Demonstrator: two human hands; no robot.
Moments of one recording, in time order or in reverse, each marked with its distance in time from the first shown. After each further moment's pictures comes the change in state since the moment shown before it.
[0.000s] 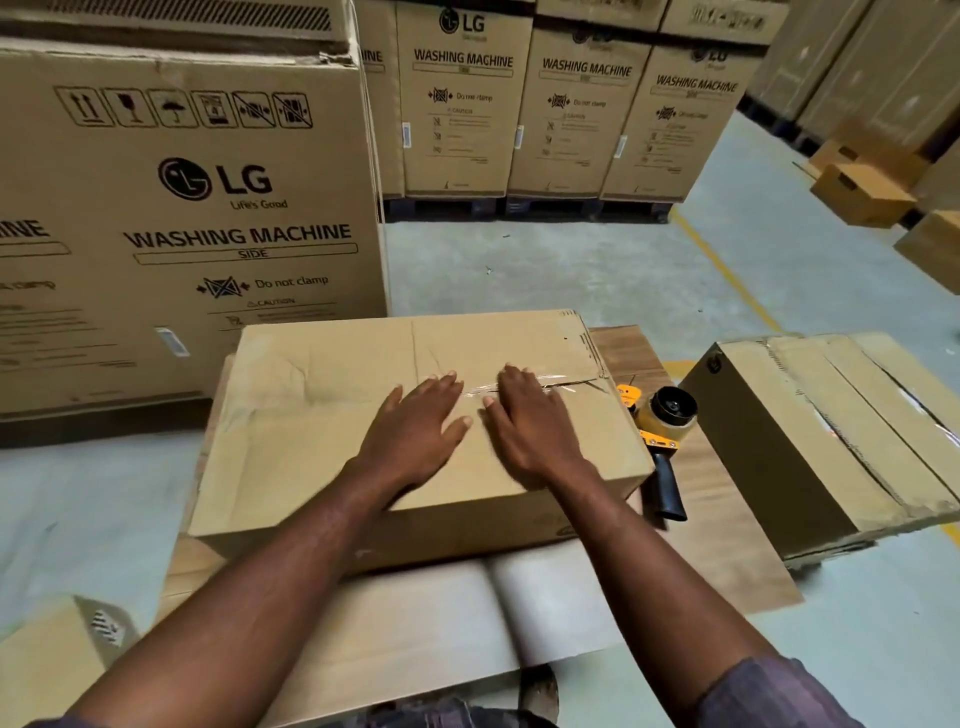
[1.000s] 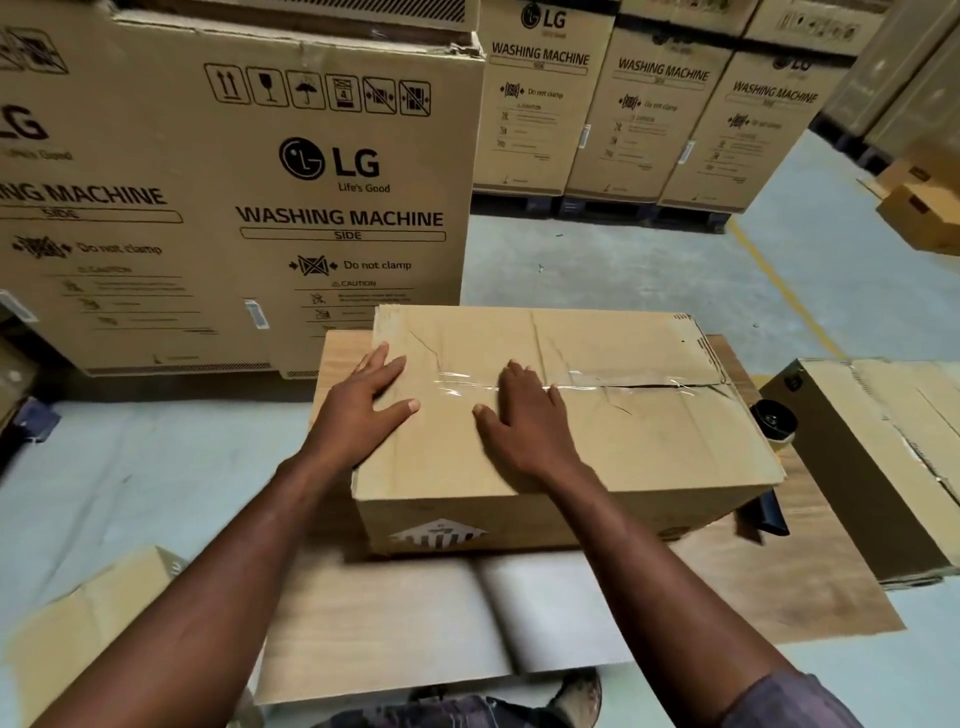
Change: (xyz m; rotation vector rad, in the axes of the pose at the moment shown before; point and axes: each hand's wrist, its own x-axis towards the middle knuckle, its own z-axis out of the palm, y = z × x) left_hand -0.085 -0.197 -0.057 -0.529 0.223 -0.220; right_hand 0.001 -0.164 0.060 0.069 0.004 -0.036
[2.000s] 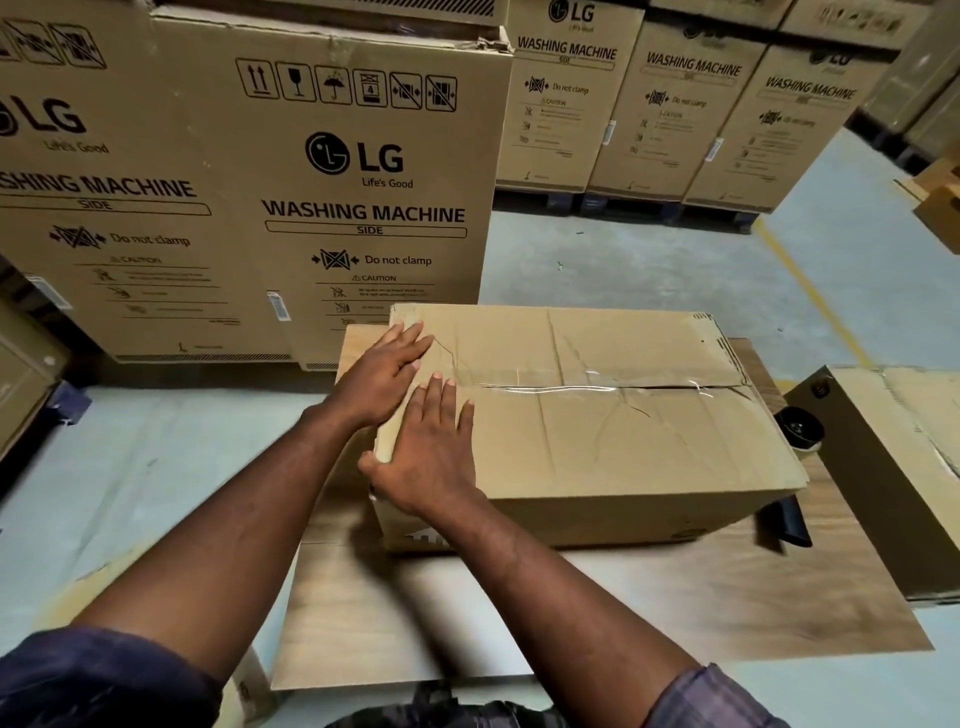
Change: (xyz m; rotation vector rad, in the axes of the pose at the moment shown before) left_hand 0.047 -0.013 -0.010 0.176 -0.105 0.158; right_hand -0.016 -0.117 0.059 -0.140 -0.188 -0.072
